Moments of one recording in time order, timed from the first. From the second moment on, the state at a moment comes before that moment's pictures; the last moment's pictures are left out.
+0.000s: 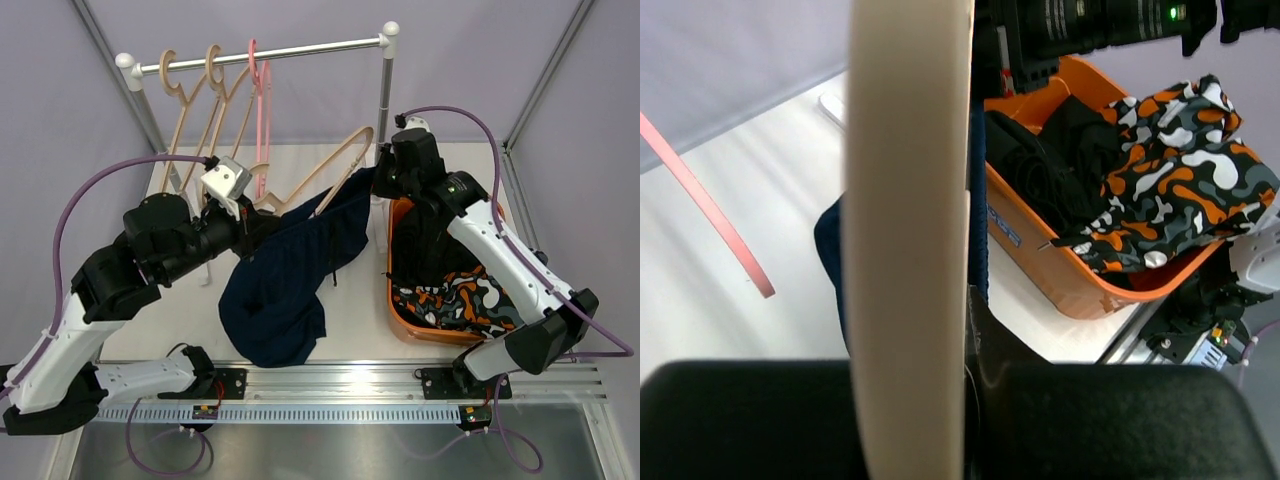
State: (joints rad) left arm -0.93 0.96 1.55 -0.81 -0.11 -0.16; right arm 0.57 1.47 1.60 -0.67 0.16 0.56
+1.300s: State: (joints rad) left arm -0.93 1.21 1.62 -0.54 -0.50 -0.20; right arm 1.22 0.96 1.97 0.08 1.18 -0.49
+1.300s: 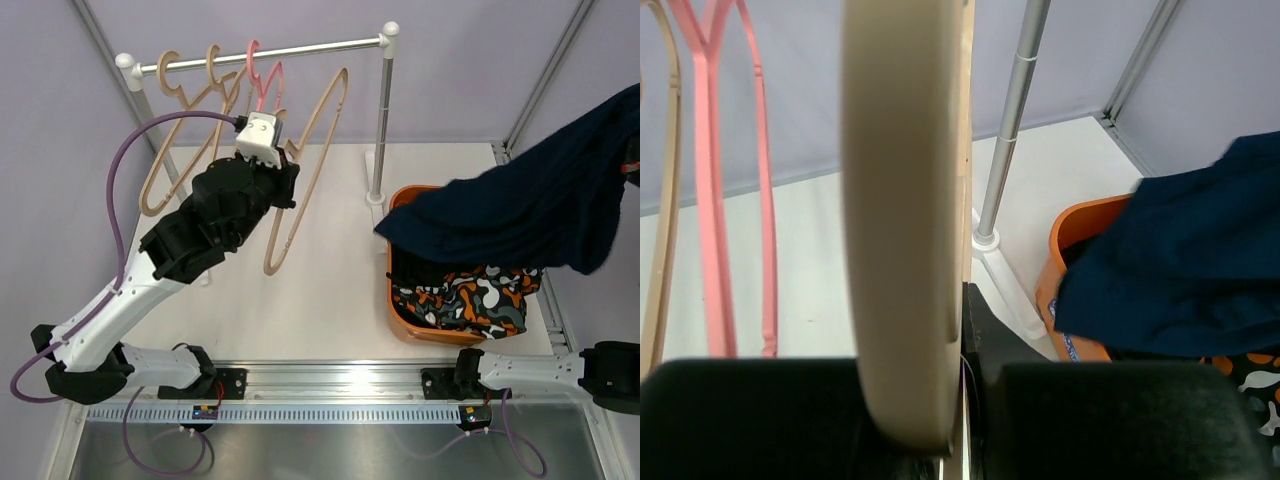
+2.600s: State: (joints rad) left arm -0.72 1.61 2.05 -0.73 -0.34 -0.23; right arm 0.59 0.64 0.53 -0.52 0.35 0.92
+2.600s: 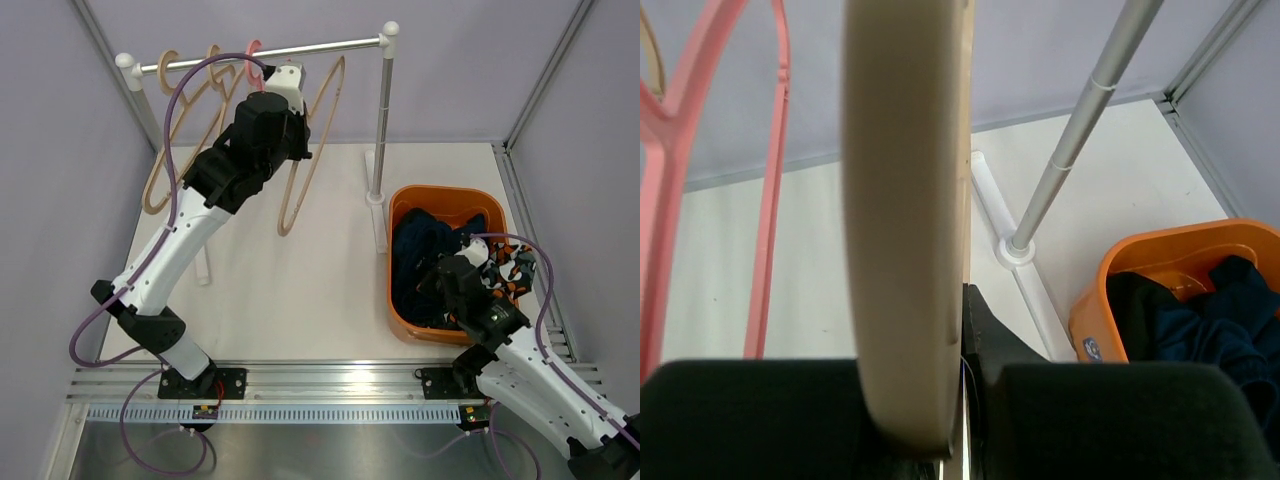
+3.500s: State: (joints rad) left arm -0.56 1.89 2.30 -0.54 -0.26 -0.16; right arm 0.59 0.67 1.07 -0.71 0.31 0.66
